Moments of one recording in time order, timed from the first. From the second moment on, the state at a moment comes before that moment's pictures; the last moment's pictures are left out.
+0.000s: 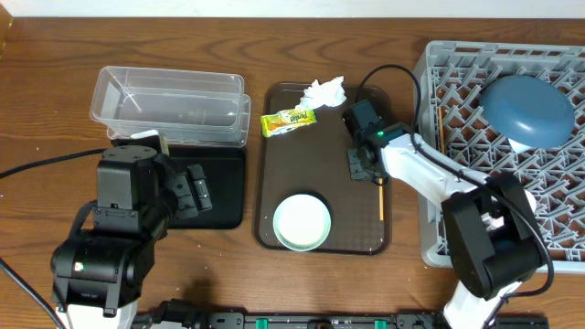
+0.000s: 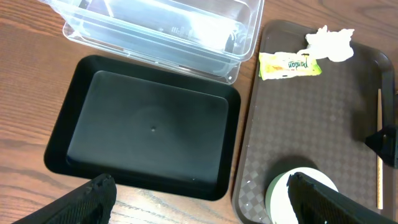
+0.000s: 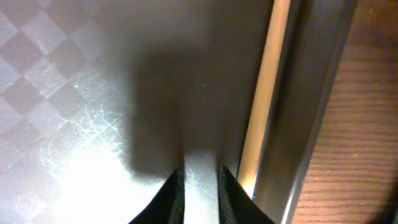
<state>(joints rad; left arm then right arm) -0.13 0.89 1.15 -1.13 -0.06 -0.33 0.46 1.89 1.17 -0.65 0.18 0.35</state>
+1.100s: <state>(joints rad) -0.13 0.89 1.15 -1.13 -0.06 -0.33 0.43 1.85 1.09 -0.60 0.12 0.38</state>
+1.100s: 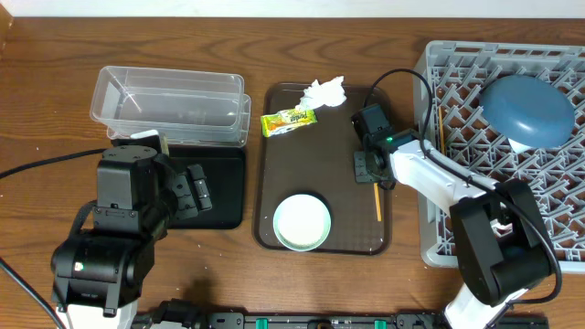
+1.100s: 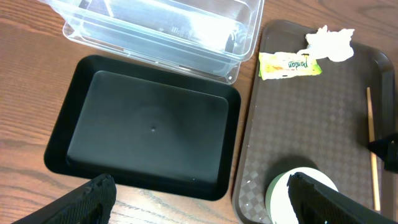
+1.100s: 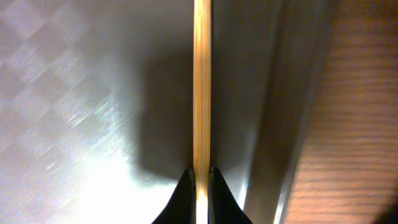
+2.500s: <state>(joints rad) -0.13 0.90 1.15 -1.13 -0.06 -0.33 0.06 1.39 1.13 -0.74 0.02 0.10</state>
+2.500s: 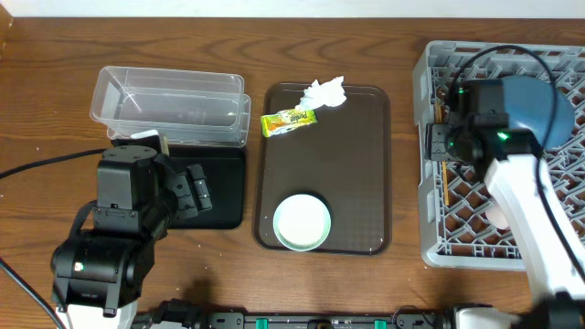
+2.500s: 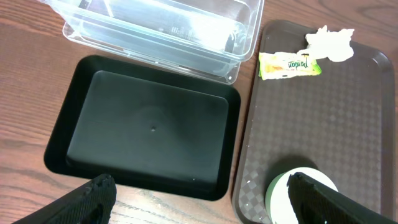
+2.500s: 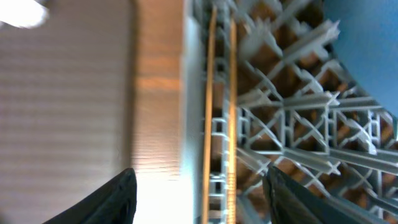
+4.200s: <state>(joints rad) -0.13 0.89 1.15 -1.13 -0.06 -0.33 0.06 0.26 0.44 -0.46 -0.21 -0.05</state>
